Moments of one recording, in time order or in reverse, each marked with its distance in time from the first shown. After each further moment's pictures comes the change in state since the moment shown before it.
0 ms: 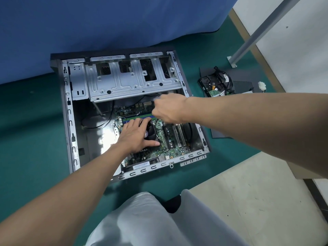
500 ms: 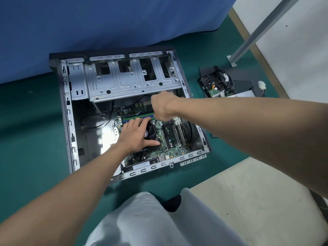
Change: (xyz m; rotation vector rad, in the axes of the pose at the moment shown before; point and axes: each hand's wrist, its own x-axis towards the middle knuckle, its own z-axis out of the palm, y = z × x) left_hand 0.001 -0.002 0.002 -0.002 0.006 0.003; right_hand 0.018 -0.012 -0.008 0.393 -0.145 0.401
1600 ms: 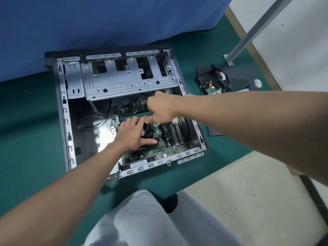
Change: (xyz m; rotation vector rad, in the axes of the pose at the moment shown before) left_hand -0.001 -0.001 -0.001 -0.002 -0.006 0.014; right_hand -0.001 0.012 0.006 -0.046 0.036 -0.252
